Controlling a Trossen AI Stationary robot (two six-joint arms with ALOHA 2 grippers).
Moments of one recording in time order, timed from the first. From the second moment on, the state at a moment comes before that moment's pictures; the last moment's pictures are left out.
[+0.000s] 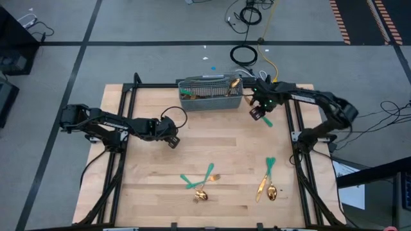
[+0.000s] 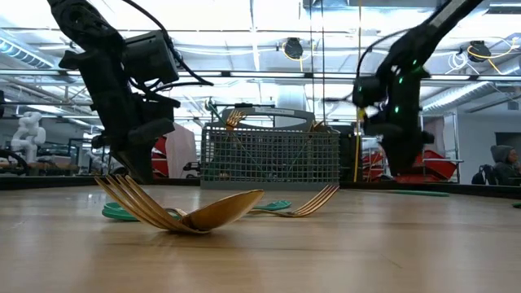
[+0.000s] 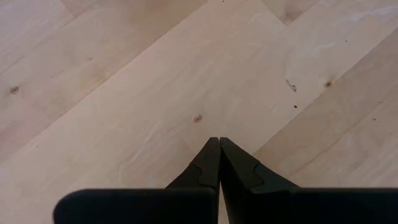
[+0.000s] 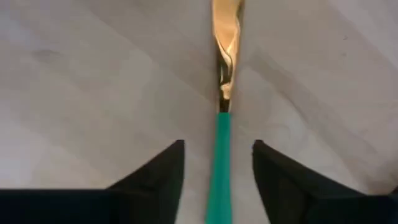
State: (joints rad) left arm 0.08 1.40 0.58 -0.37 -0.30 -0.73; right arm -0.77 1.51 0.87 -0.79 0.03 0.18
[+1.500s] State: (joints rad) left arm 0.08 1.40 0.58 -0.34 -0.30 -0.73; right arm -0.76 1.29 0.79 -0.84 0.02 0.42
